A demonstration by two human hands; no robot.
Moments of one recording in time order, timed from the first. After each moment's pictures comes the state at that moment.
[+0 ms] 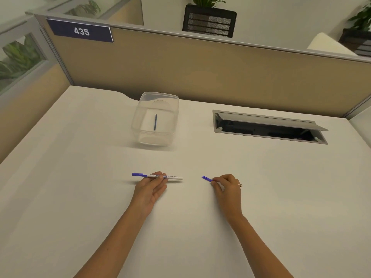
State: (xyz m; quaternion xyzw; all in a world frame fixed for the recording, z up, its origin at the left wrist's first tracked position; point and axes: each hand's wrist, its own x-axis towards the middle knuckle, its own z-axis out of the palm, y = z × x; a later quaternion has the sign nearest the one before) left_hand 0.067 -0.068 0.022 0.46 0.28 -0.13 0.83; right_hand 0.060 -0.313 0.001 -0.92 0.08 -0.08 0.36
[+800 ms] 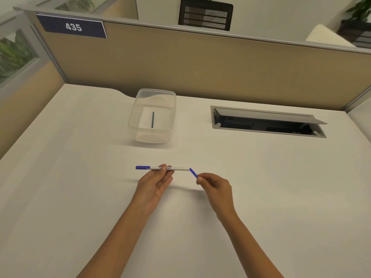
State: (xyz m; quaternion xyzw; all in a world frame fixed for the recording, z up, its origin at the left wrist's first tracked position) left_hand 0.069 -0.083 0.040 0.39 0.25 -0.12 0.88; right_hand 0.042 -0.269 0.056 -0.77 0.14 0.02 0.62
